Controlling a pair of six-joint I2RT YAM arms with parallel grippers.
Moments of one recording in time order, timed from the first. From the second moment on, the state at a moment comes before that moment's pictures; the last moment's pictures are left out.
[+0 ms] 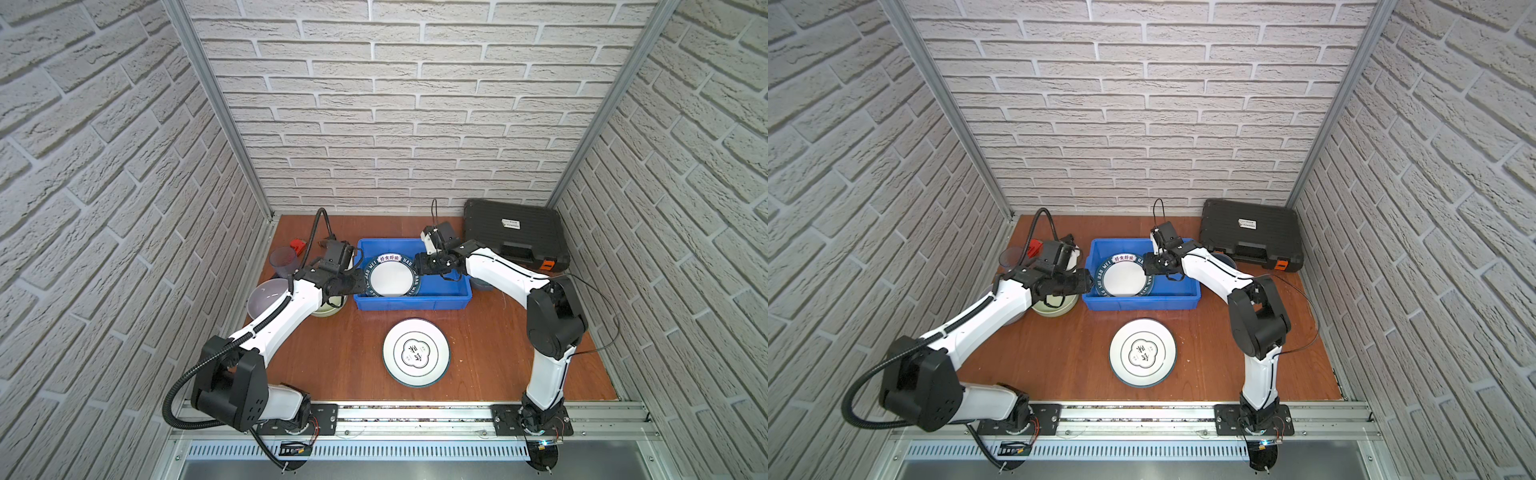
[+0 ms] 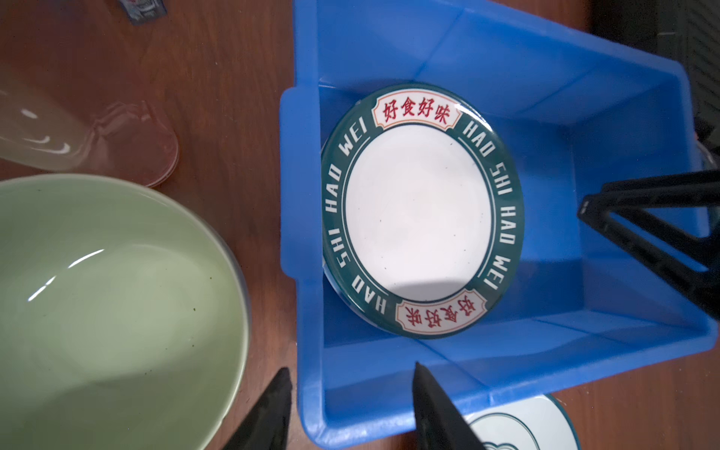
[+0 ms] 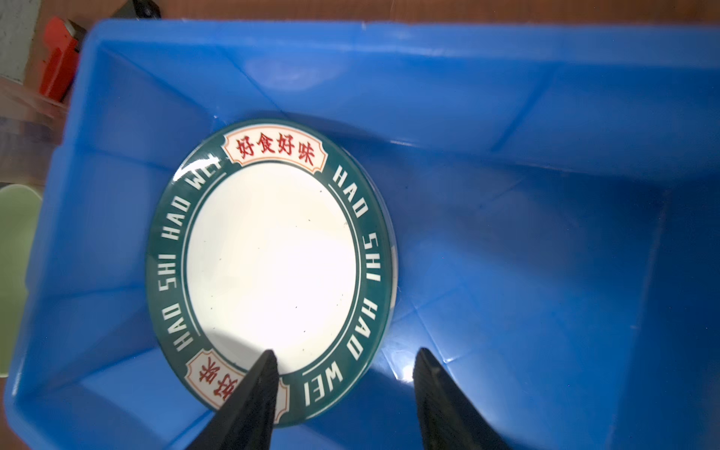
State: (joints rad) left arm -0.39 1.35 1.03 -0.60 0.06 -0.44; right arm 0.48 1.87 1.50 -0.58 -0.08 0.39
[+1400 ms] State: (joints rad) left arm -1.02 1.22 0.67 -0.58 -0.16 -0.76; right arm 0.58 0.99 0.49 -0.59 -0.27 0.60
